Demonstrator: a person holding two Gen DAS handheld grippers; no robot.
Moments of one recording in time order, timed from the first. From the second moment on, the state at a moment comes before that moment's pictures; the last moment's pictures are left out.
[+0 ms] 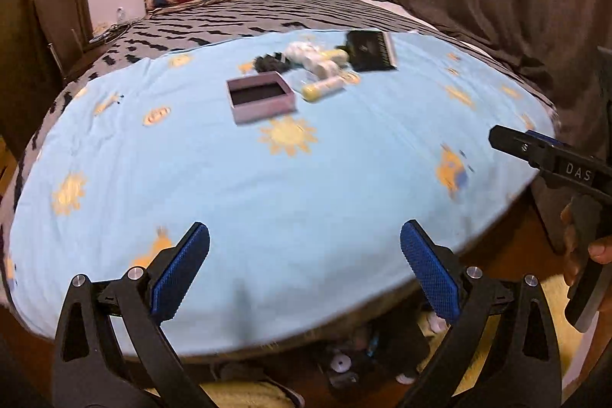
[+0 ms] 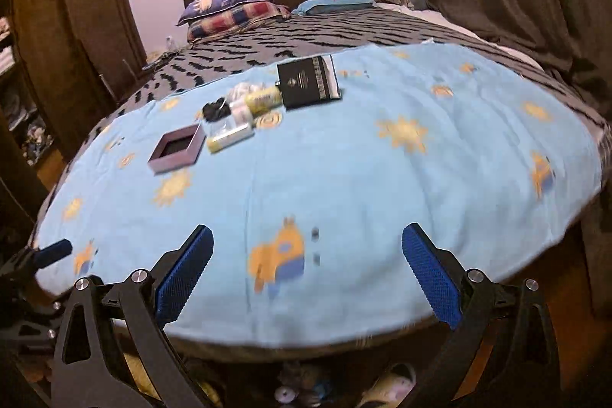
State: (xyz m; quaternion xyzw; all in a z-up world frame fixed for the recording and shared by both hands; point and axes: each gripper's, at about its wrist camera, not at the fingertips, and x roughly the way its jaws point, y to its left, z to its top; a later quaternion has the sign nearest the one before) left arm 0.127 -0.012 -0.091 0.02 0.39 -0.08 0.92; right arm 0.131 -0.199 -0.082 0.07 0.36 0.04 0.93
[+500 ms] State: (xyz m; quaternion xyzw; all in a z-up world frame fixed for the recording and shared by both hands) left arm 0.260 0.008 -0.099 -0.02 0.40 -0.03 0.91; right arm 0.263 -0.192 -0.087 0.05 0.36 0.02 0.93
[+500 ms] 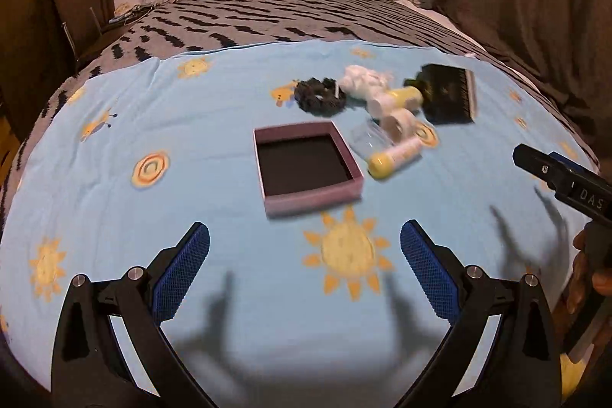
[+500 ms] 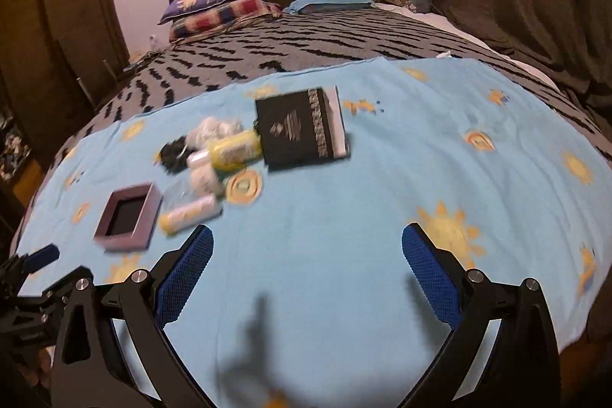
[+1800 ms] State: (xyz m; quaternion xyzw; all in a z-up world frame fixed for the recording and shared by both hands) left arm 0.331 0.001 -0.126 -0.02 0.45 -0.01 0.89; right arm 0.376 -0.182 -0.109 0.07 0.38 0.03 0.92
